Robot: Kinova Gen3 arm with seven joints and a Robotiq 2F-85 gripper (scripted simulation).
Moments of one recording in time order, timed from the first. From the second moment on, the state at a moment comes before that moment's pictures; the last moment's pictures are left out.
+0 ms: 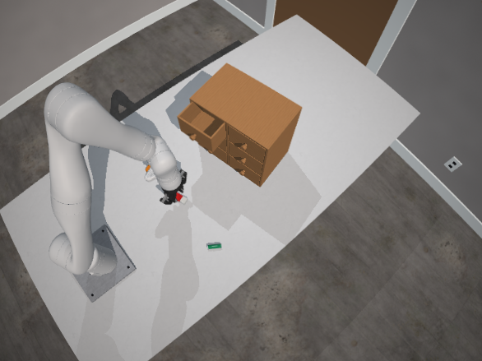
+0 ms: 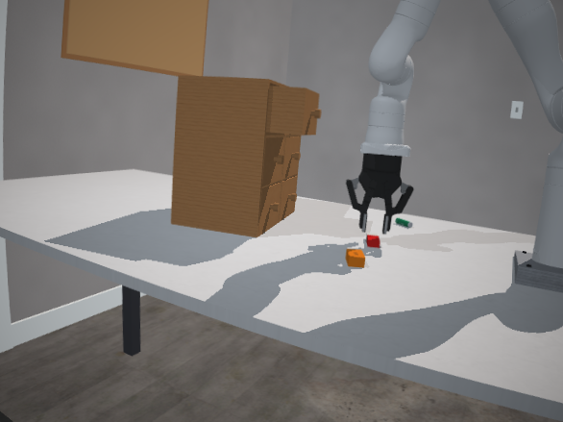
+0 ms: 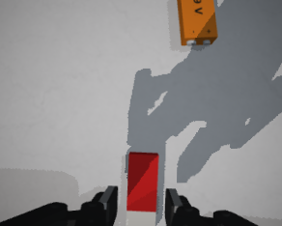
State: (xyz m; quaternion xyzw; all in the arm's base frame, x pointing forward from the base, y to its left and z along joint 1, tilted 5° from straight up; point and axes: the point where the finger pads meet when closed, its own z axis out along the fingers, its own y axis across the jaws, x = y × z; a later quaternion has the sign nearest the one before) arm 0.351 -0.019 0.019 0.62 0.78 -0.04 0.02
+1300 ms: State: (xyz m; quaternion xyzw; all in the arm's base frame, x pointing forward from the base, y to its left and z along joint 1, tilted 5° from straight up) arm 0.353 -0.020 0.003 0.62 0.78 -0.03 0.03
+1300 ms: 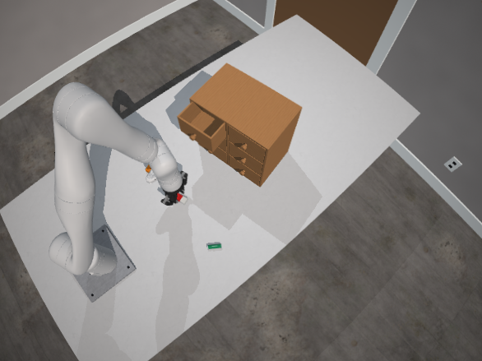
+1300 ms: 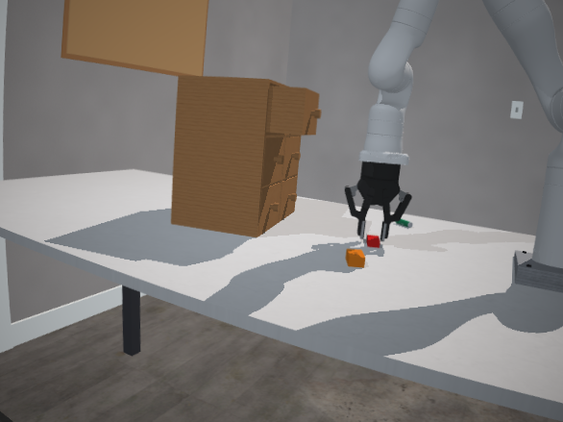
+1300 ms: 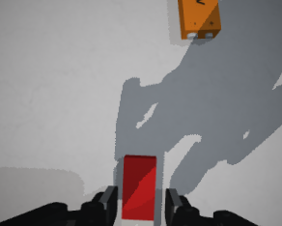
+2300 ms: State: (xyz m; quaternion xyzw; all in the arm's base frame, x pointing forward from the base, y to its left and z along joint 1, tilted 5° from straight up) arm 0.351 -0.021 -0.001 0.62 0.78 -0.04 0.02
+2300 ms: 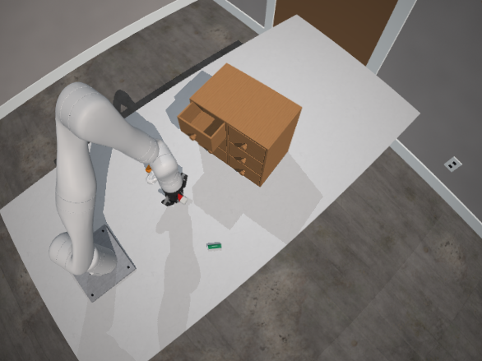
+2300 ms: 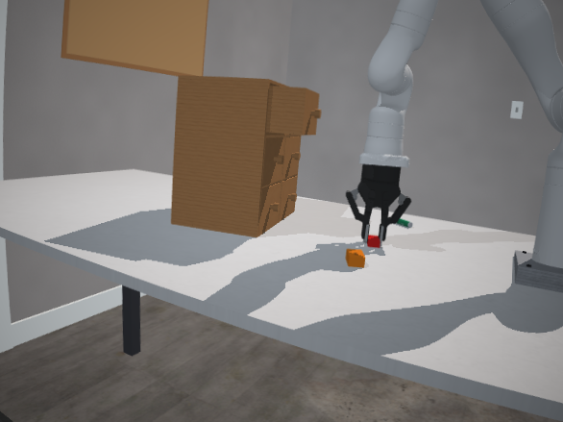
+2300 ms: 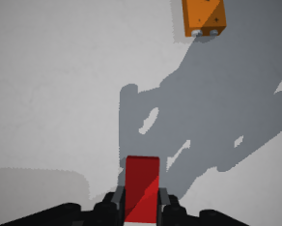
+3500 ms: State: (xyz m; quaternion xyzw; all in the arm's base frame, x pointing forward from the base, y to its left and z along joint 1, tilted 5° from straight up) arm 0.345 -0.025 0.046 0.63 0.77 -0.05 0.02
